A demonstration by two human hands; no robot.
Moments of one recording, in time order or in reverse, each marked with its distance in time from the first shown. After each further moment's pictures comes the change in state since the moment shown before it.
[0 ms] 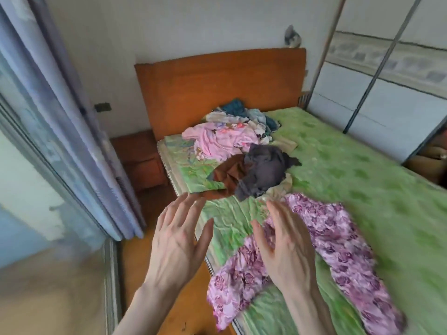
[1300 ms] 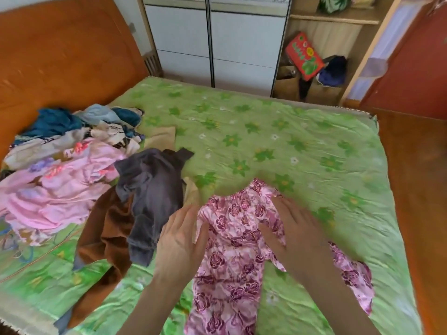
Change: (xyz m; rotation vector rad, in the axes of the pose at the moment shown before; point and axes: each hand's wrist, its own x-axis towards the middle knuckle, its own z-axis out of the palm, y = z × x) left_hand 0.292 0.093 0.469 -0.420 -0.453 0.395; right_hand 0.175 0.345 0.077 -0.256 -0.140 0.694
